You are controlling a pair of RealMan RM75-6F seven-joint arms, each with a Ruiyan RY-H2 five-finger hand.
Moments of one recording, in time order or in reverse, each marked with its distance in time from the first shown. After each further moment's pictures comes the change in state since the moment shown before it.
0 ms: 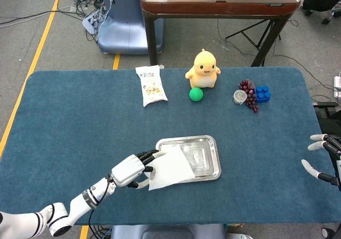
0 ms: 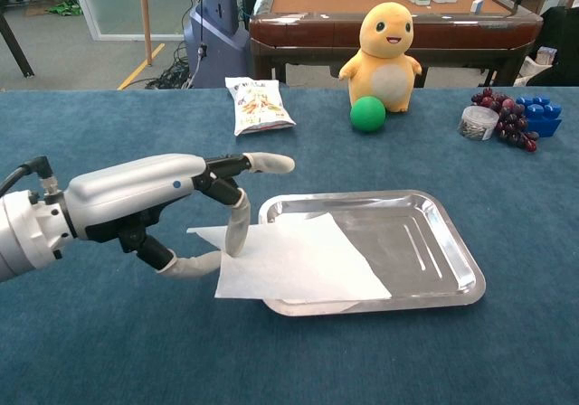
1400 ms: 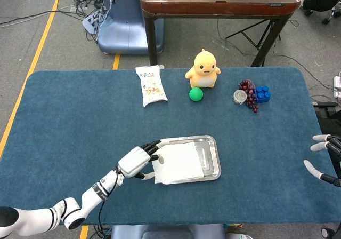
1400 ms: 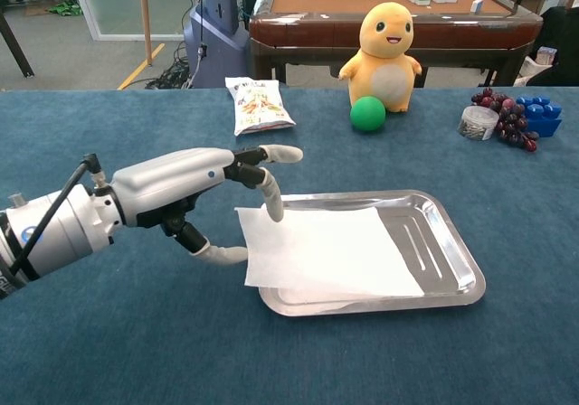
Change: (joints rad) left arm -0.030 -0.112 -0.071 0.108 -0.102 -0.059 0.047; right arm -0.012 0.003 0.005 0.006 -0.006 0.017 0.022
